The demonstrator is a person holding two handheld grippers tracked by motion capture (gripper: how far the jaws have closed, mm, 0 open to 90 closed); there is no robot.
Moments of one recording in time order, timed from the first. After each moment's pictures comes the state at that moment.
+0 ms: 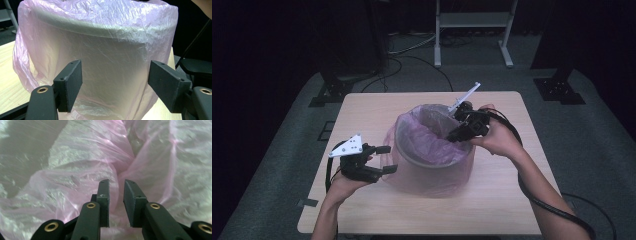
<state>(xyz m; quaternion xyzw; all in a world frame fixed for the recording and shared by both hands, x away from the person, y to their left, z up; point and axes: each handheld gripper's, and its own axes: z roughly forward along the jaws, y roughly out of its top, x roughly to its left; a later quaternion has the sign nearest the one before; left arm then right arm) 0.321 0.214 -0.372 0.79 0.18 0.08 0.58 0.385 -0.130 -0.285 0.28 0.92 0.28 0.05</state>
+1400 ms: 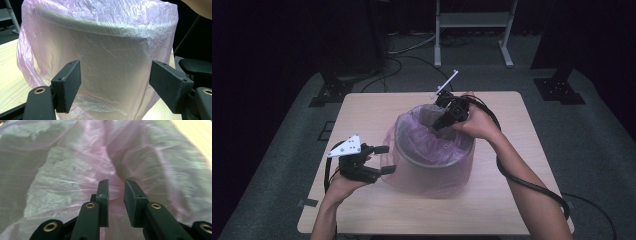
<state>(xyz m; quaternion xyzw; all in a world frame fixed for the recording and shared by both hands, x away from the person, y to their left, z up) 0.320 0.218 -0.372 0.79 0.18 0.08 0.58 0.433 -0.086 -0.285 0.27 0.92 0.27 0.04</state>
